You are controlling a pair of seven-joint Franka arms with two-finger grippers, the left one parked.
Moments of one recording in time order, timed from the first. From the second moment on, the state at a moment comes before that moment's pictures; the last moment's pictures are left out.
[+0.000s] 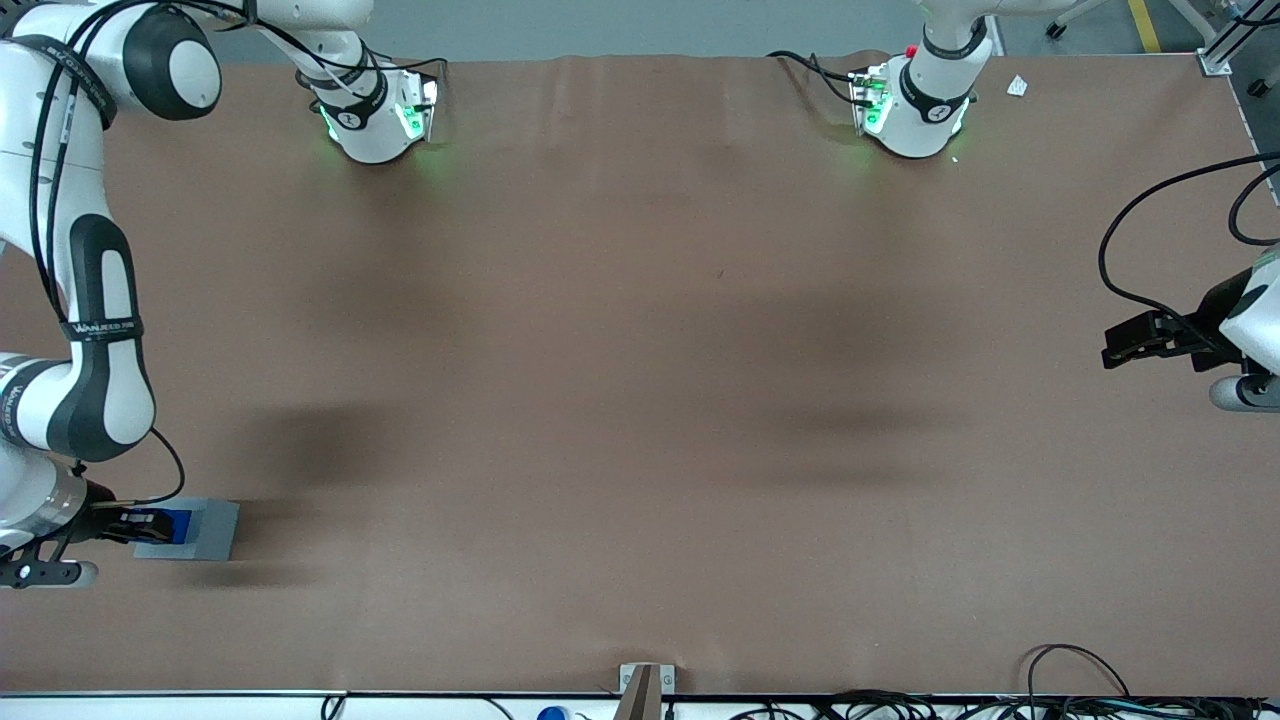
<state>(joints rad) -0.24 0.87 0.02 -1.16 -0.06 2.19 -0.20</state>
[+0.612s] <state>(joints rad) -0.24 0.87 0.03 -1.15 -0.06 2.18 -0.20</state>
